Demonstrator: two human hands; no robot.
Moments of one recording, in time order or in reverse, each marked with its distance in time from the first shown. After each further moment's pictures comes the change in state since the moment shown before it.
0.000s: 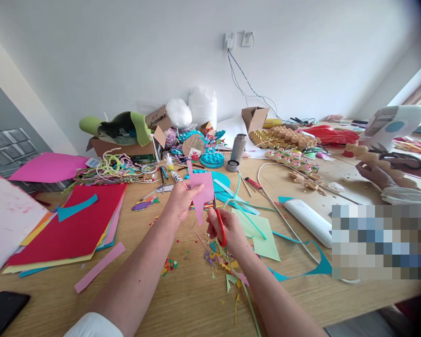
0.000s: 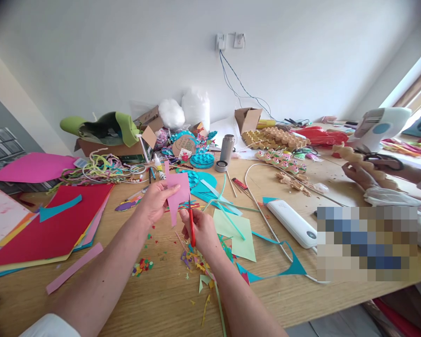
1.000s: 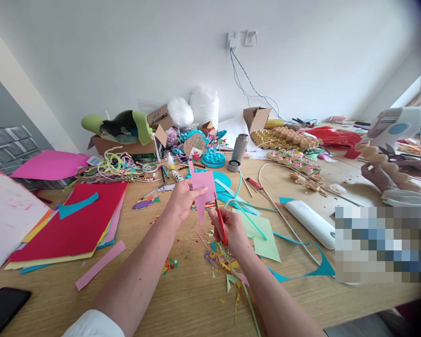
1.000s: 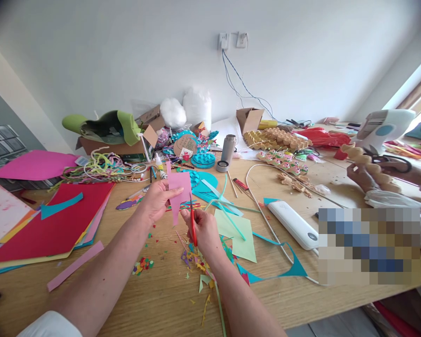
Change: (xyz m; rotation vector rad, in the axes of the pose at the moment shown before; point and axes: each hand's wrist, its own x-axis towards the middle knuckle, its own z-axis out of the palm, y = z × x) left_hand 0.001 -0.002 -0.001 -0.040 -0.023 0.015; right_hand 0.000 -0.005 0.002 -0.015 0.102 0.075
